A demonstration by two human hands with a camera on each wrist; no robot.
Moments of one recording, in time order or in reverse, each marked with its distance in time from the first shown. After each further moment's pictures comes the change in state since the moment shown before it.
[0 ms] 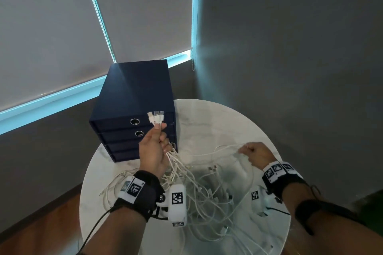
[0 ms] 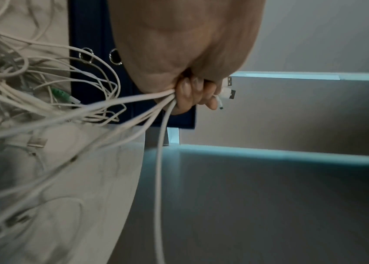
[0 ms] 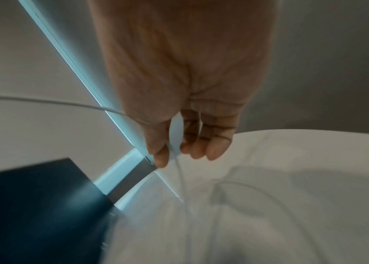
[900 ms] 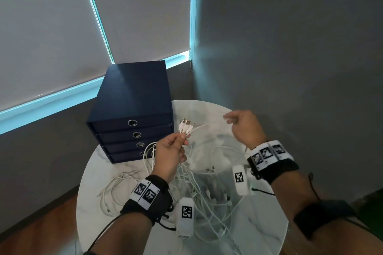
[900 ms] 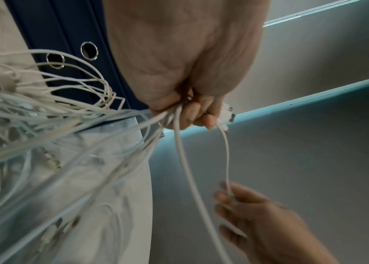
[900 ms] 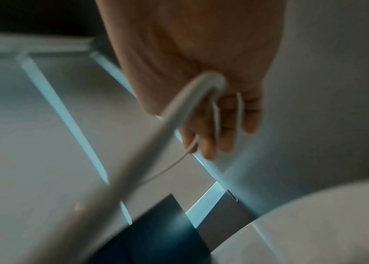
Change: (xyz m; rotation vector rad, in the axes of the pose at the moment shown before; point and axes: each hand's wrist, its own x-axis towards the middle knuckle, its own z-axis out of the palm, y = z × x) left_hand -0.012 -0.032 0.012 0.381 -0.195 0.052; right_hand -0.014 -0.122 -0.008 -0.108 0.239 -0.223
